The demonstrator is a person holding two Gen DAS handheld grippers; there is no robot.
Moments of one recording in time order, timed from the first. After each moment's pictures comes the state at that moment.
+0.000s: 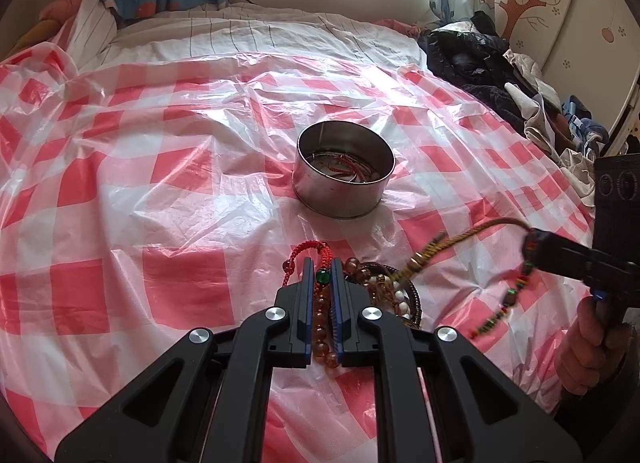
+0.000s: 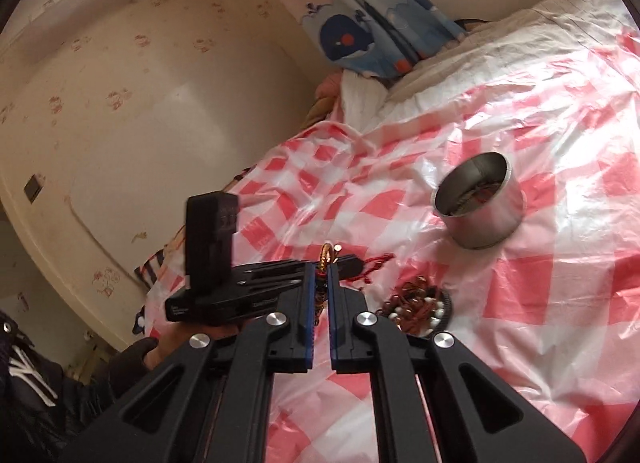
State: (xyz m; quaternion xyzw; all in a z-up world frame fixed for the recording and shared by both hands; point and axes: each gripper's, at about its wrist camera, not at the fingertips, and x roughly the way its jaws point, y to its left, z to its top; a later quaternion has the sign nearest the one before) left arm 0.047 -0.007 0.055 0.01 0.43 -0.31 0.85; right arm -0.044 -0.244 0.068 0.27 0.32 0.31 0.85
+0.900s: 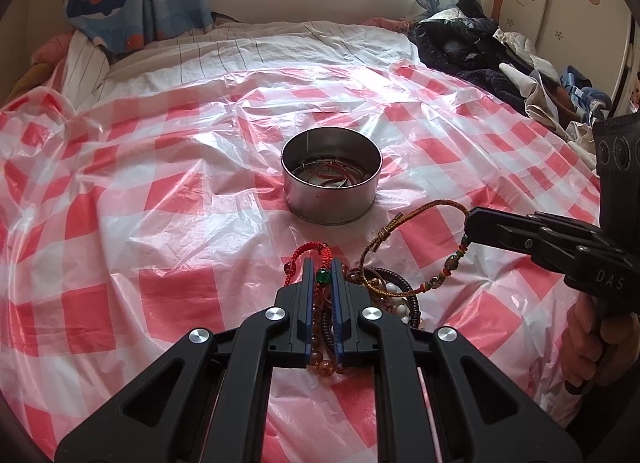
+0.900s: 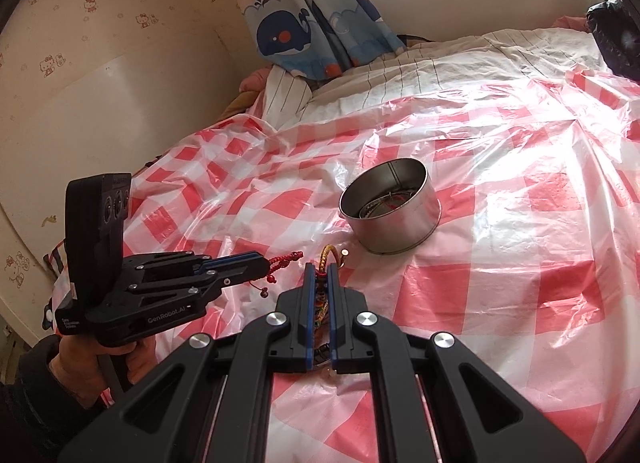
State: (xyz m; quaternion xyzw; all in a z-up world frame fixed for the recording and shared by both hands) left arm 0.030 -0.031 0.061 0.07 0.40 -0.30 0.86; right arm -0.040 -0.238 0.060 0.17 0.33 0.18 0.91
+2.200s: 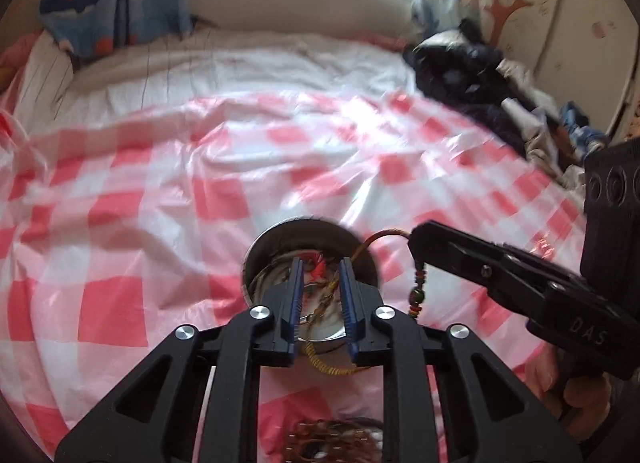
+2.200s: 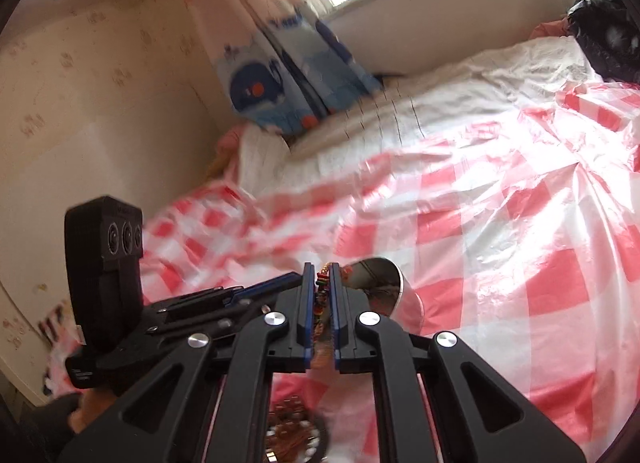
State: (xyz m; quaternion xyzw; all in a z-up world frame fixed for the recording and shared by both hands) left arm 0.132 -0.095 0.063 0.02 0.40 -0.33 0.85; right arm 0.059 -0.268 0.062 0.21 0.30 0.13 0.92
